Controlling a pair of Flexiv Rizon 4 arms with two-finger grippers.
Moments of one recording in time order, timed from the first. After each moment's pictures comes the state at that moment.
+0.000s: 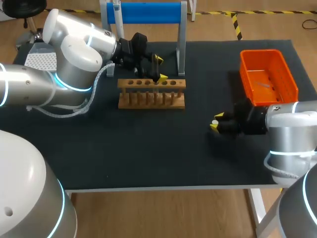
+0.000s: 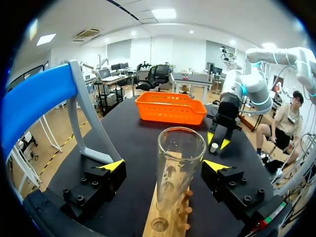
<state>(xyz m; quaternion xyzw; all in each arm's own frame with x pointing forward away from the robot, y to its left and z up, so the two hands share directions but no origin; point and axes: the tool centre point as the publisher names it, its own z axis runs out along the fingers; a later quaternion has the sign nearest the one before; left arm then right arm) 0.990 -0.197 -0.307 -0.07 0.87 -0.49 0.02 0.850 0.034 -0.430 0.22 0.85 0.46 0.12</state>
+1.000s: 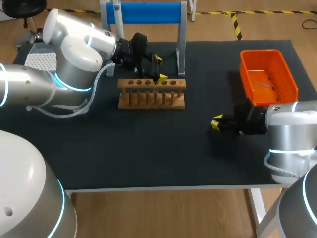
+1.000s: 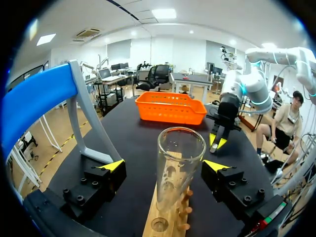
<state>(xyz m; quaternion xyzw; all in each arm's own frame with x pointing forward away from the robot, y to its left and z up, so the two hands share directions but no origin) 0.990 -0.197 -0.307 -0.07 0.87 -0.49 0.02 0.850 0.034 -0.431 0.21 0.85 0.46 0.12</state>
